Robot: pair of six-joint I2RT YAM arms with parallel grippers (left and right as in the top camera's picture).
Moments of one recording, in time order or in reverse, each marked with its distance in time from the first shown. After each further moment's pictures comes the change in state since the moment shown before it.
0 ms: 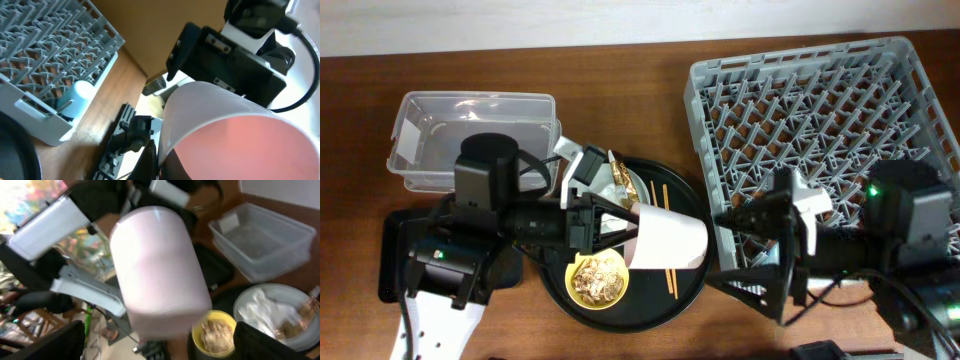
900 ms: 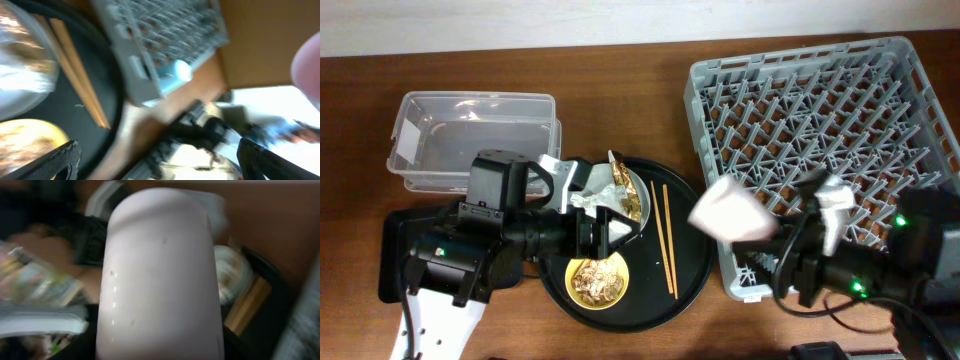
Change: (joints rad) left arm -0.002 0.006 -0.001 -0.322 -0.510 0.031; right arm -0.121 -0.104 0.009 -0.172 0.382 0.196
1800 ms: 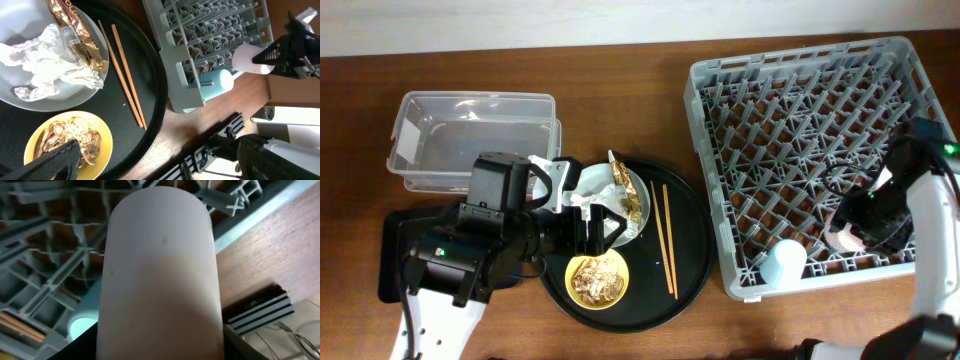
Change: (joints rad) left arm 0.000 0.000 0.000 -0.039 -0.194 0.015; right arm -0.418 0.677 0.005 -0.269 0.798 0.233
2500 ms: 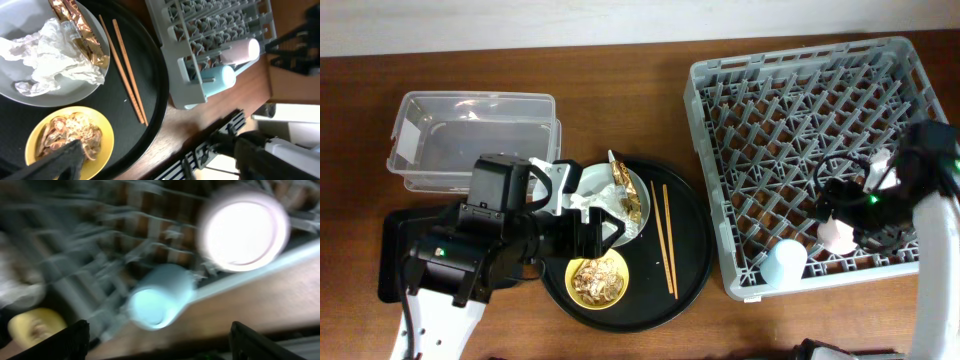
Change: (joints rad) left arm -0.002 0.000 0.000 -0.028 -0.002 0.015; right arm 0.000 -0.190 -0.001 0.026 -0.288 -0.164
